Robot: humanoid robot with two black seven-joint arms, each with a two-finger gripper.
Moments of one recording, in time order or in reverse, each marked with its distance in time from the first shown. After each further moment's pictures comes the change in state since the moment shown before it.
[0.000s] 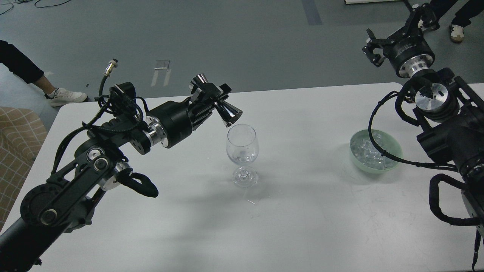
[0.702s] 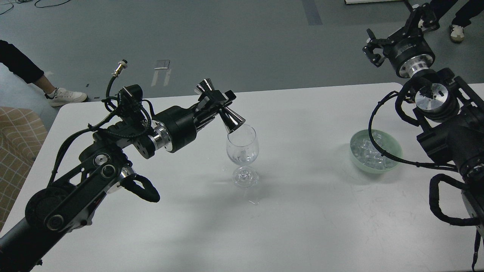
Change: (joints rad) left arm -0.003 -0.001 0.032 -0.015 0.112 -0.012 0.000; right arm 0.000 0.000 0.001 0.000 0.000 0.000 0.001
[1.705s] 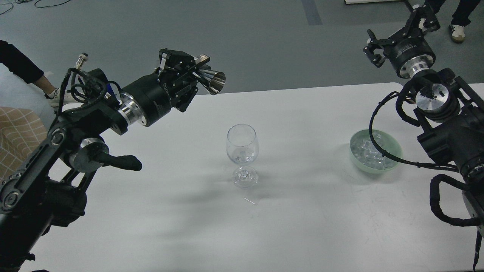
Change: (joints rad) left arm 0.010 -0.004 -0.254 0.006 -0.533 0.085 0.099; right arm -0.003 -0.004 -0.004 0.000 0.000 -0.001 0.000
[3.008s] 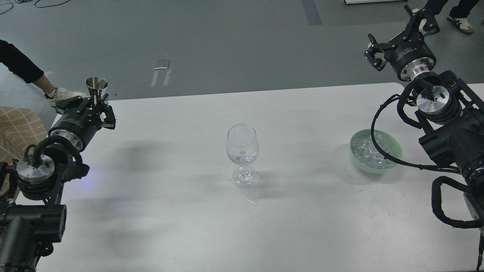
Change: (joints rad) left arm 0.145 -0.132 -0.456 0.564 -0.669 0.144 -0.081; right arm -0.010 -0.007 -0.014 0.003 -0.006 -0.013 -0.008
